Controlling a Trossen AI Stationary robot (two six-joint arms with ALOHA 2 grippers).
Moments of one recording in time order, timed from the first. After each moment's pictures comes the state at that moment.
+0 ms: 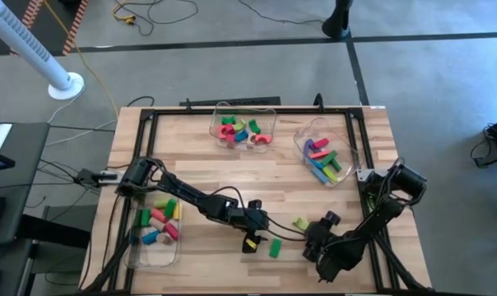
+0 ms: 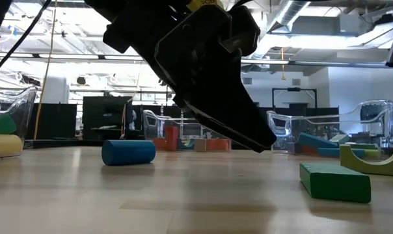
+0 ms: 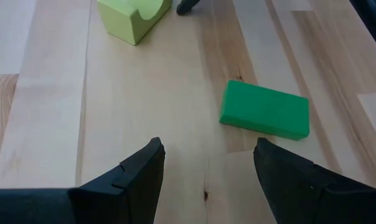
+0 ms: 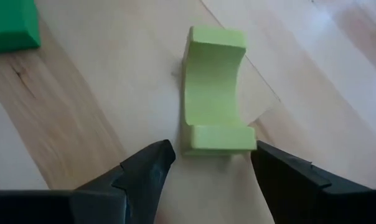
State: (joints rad) left arm -0.31 2.07 1.28 0.10 -0.06 -0.20; right arm 0.88 1.88 0.98 -0.73 0.64 1.48
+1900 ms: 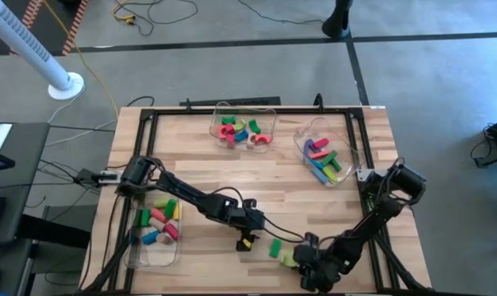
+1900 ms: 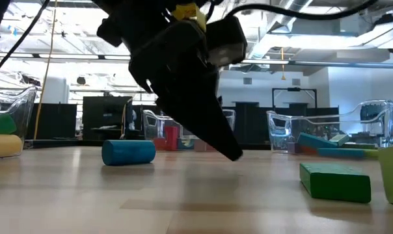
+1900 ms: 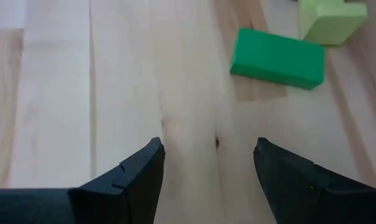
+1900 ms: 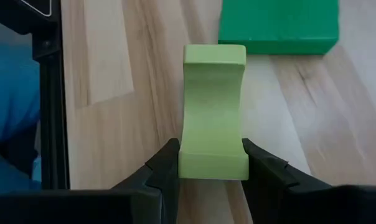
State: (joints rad) left arm -0.31 2.03 1.28 -0.07 -0.06 -0.17; right arm 0.86 1.88 0.99 -0.16 0.37 1.04
